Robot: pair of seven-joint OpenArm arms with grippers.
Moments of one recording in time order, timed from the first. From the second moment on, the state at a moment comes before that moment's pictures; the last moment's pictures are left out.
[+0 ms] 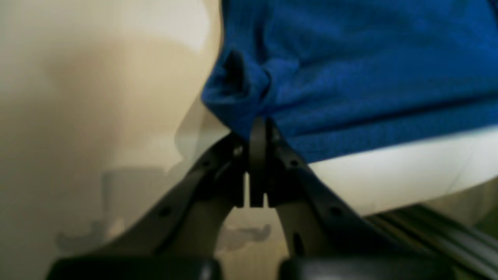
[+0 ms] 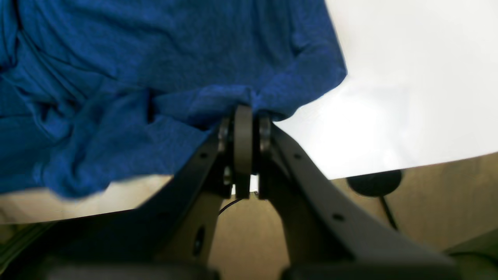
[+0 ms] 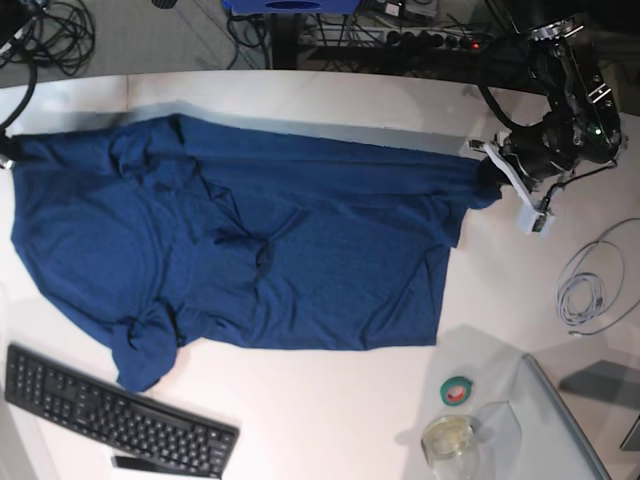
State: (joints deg) left arm 9.8 -8.6 -29.4 92.5 -22.2 -41.0 65.4; right arm -4.2 15.2 51.6 80.5 29.9 27.4 -80.4
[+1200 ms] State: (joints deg) left arm -58.6 -6.4 -10.5 43.2 -22.7 -29.5 40.6; right arm 54.7 39.7 13.4 43.1 29.9 21.9 -50.1
